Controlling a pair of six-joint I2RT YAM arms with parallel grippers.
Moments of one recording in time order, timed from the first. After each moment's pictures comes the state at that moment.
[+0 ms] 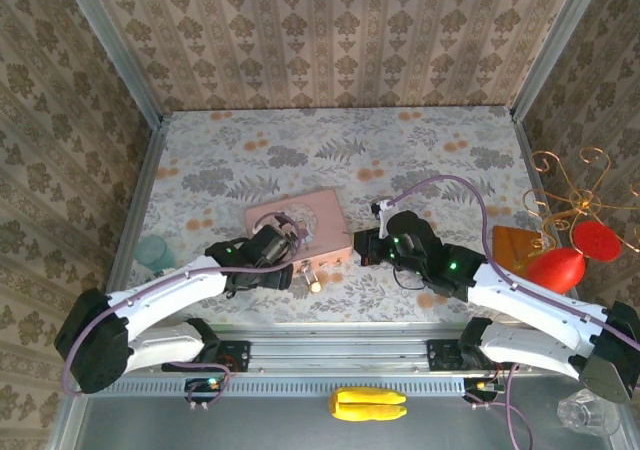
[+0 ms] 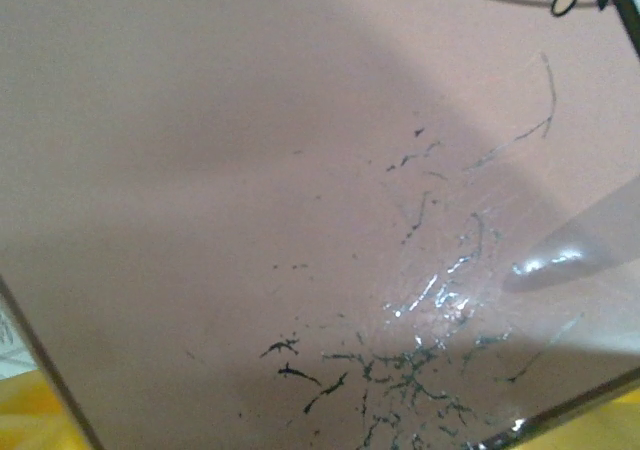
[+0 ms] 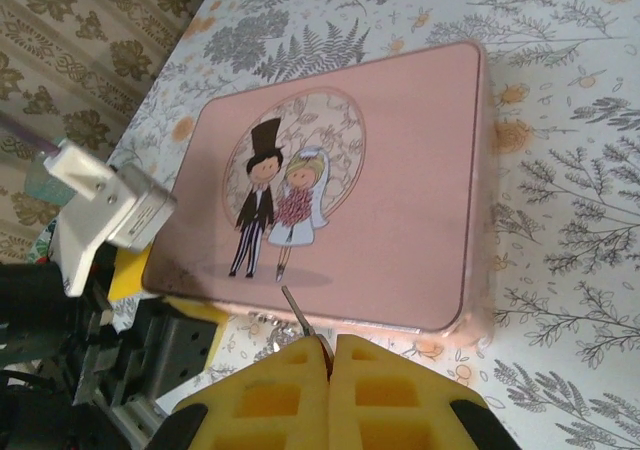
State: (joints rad) left arm -0.84 1.15 0.64 -0.70 -0.19 -0.53; right arm 0.85 1.00 0.71 -0.24 0.07 0.63
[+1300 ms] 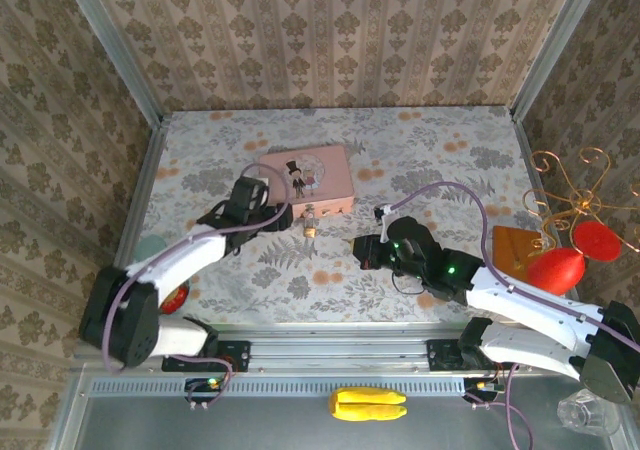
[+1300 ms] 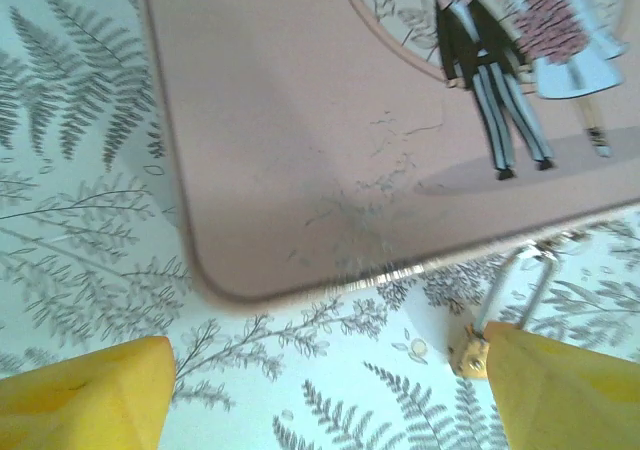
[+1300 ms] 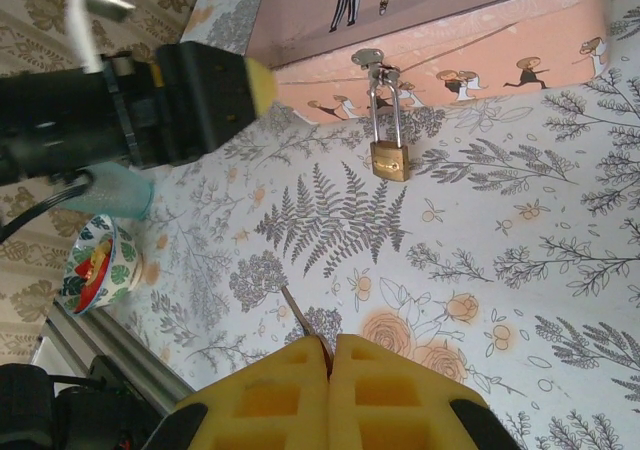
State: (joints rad) left arm -0.52 1.29 0.74 -0.24 -0.06 -0.38; right arm 0.85 0.99 0.64 -0.18 0.03 0.78
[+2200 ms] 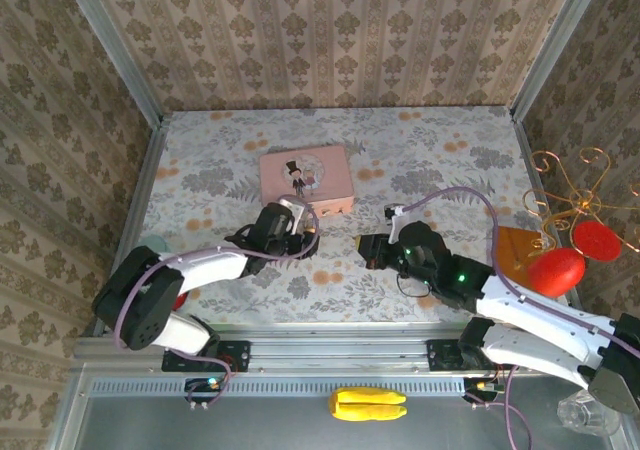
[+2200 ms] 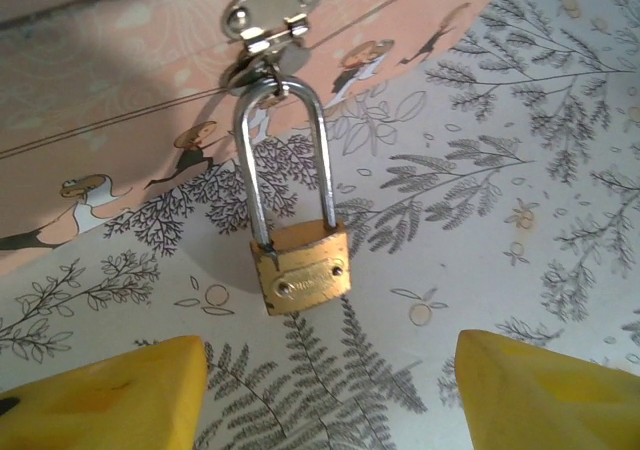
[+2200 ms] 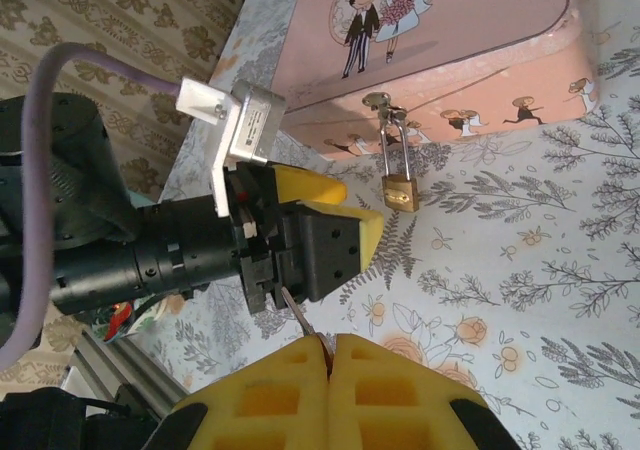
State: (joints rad) left arm -0.70 1.45 0.59 0.10 0.04 -0.31; right arm 0.85 0.89 0.58 -0.13 0.07 0.80
